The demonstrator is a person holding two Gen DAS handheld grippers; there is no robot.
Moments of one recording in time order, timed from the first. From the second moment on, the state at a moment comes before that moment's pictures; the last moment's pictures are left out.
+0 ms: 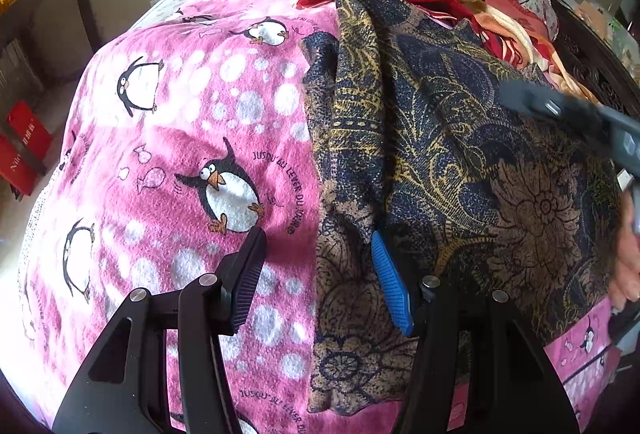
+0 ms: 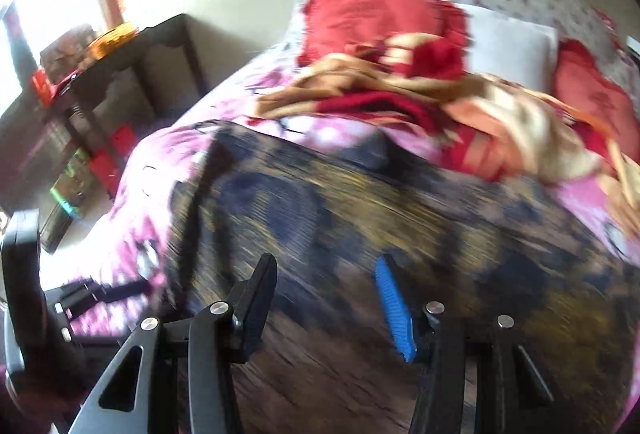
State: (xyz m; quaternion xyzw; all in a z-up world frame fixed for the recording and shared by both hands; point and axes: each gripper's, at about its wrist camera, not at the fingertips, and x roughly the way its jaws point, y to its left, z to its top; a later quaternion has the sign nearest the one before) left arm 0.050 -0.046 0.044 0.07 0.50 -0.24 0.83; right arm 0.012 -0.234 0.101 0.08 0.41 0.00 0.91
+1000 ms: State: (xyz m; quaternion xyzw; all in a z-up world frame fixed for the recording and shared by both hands) left arm 0.037 -0.011 0.038 -0.03 0.50 -0.29 0.82; right arm 0.065 -0.198 0.087 0.13 0.44 0.01 0.89
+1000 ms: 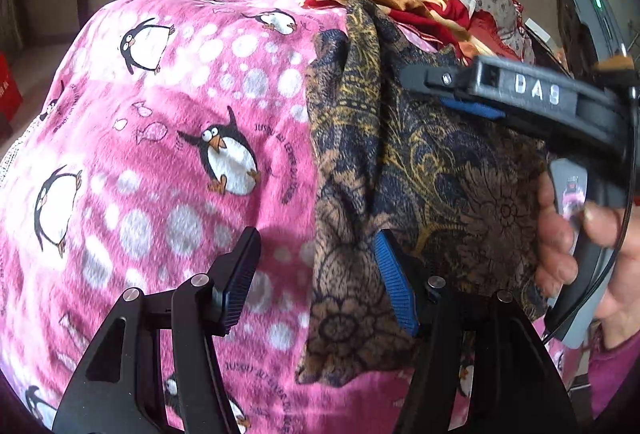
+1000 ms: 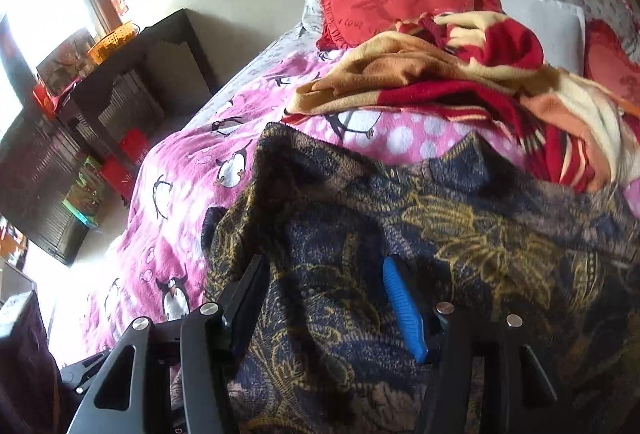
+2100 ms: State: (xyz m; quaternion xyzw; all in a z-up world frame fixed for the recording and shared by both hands) left arm 0.023 -0.036 0.050 -0.07 0.48 -0.36 0.80; right arm 0.091 -0.200 0.108 0.11 0.46 0.06 0.88
